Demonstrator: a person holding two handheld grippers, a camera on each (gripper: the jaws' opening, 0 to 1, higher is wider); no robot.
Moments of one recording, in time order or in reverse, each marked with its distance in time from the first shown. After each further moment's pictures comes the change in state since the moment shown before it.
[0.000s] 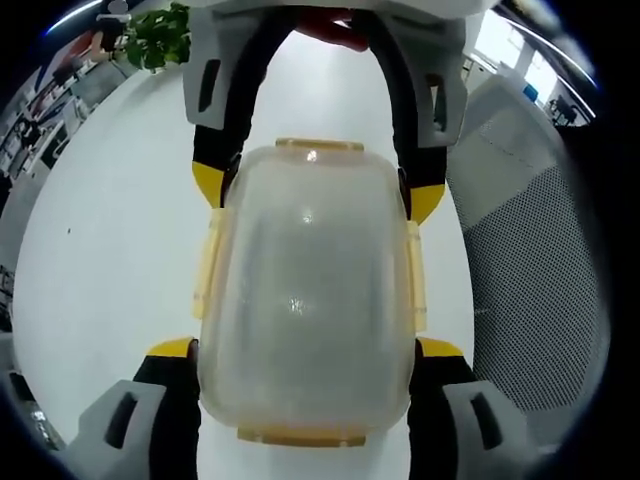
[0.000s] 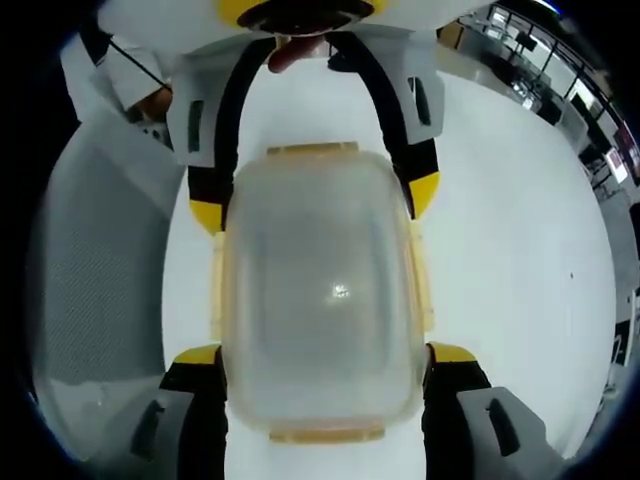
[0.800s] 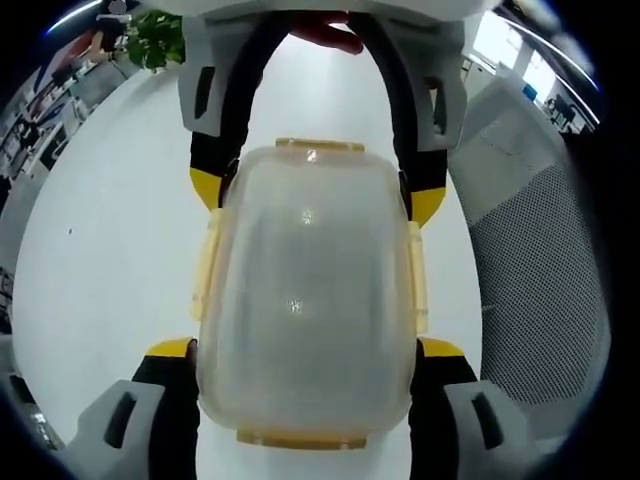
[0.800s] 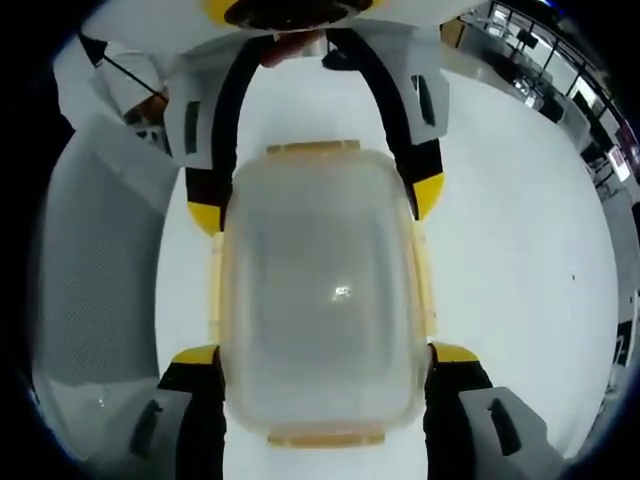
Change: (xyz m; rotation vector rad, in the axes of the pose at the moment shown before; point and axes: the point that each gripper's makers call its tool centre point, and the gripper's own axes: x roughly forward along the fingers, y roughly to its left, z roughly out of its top) left arm 0.001 0.017 0.000 0.005 -0.003 -0.004; right arm 0.003 -0.017 0.002 0.004 -0.002 0.013
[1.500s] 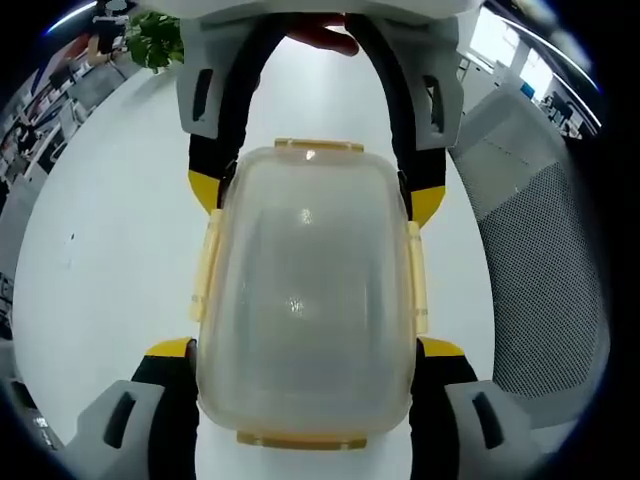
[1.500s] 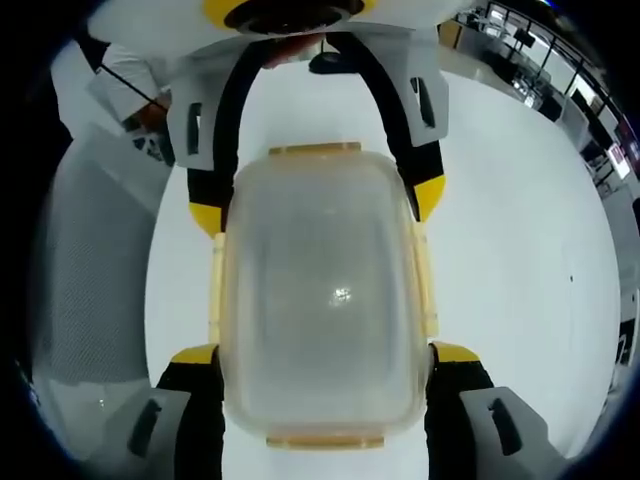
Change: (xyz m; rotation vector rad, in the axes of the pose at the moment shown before) left arm 0.001 0.022 0.002 0.016 0.000 -0.008; right arm 0.000 -0.021 0.001 0.004 -0.011 0.014
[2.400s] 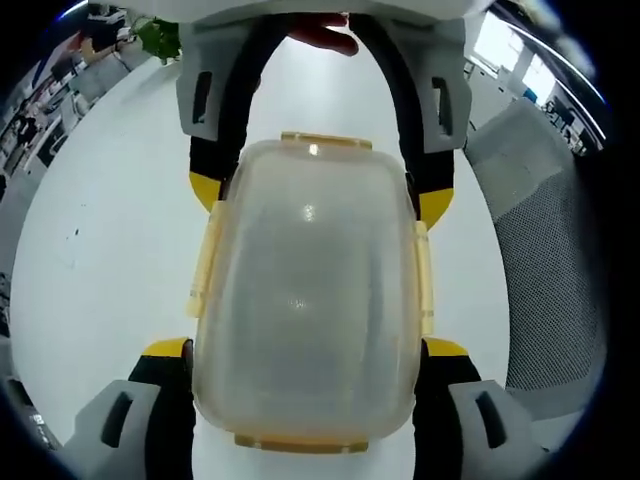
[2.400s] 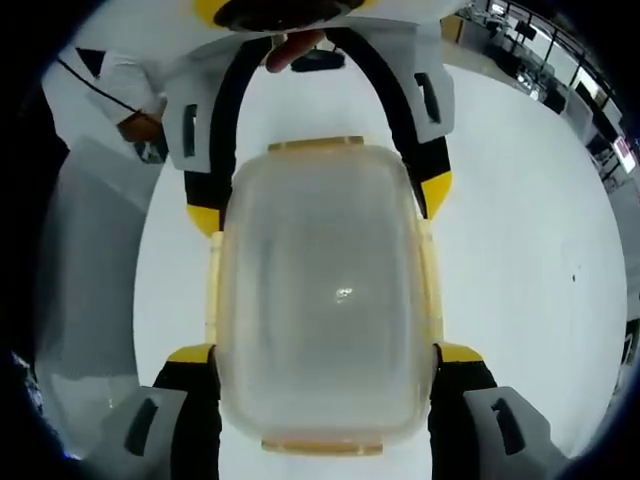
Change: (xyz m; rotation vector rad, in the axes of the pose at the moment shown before) left arm 0.004 0.038 0.003 -0.018 0.007 -0.013; right arm 0.002 -0.037 -0.003 0.017 0.010 0.042
